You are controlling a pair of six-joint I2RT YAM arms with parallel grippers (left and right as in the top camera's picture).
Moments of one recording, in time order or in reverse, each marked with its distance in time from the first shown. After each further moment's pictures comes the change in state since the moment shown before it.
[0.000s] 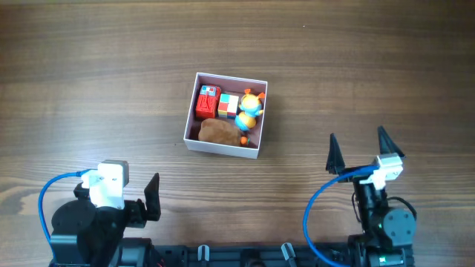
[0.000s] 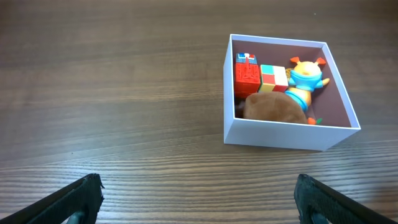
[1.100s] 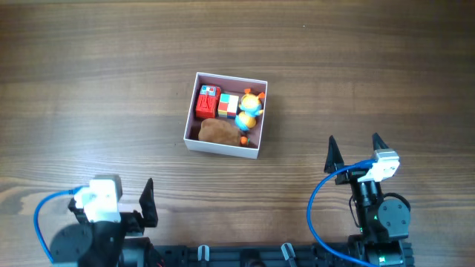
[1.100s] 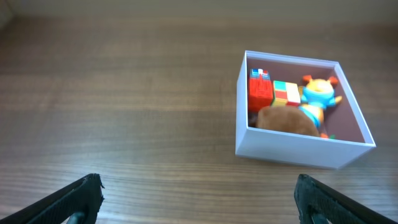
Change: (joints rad) left arm 0.080 -0.157 -0.059 0.008 0.003 0.000; right arm 0.000 -0.002 -0.006 -0.143 0.037 0.088
